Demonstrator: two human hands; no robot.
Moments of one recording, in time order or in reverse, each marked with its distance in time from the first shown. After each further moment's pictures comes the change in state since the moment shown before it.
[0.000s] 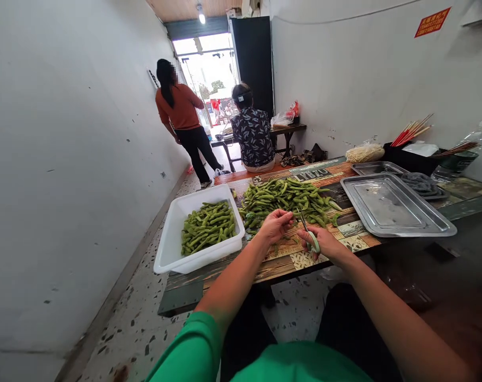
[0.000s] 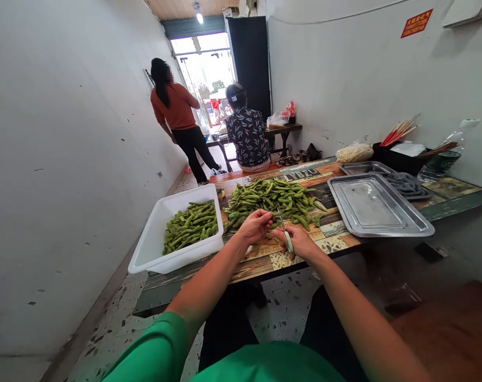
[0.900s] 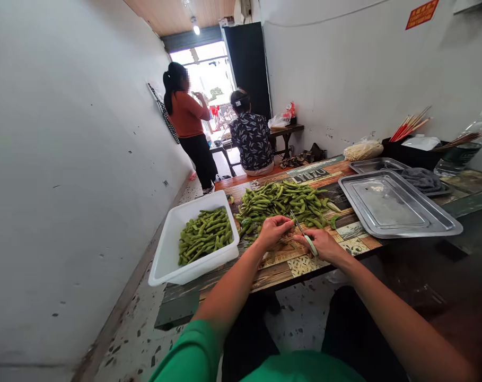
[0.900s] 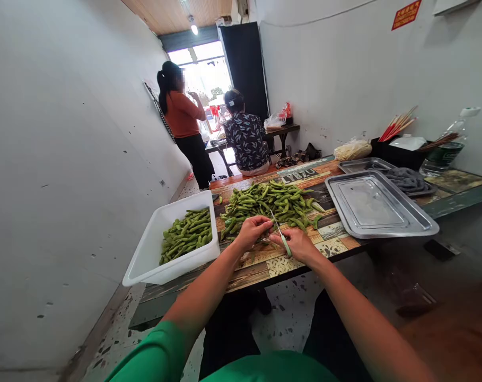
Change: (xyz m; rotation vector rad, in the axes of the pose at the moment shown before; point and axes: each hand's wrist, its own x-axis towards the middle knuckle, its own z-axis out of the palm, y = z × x) left_hand 0.003 -0.004 -0.001 0.528 -0.055 0.174; right_hand 0.017 0.019 -0.020 -0.229 0.023 -0.159
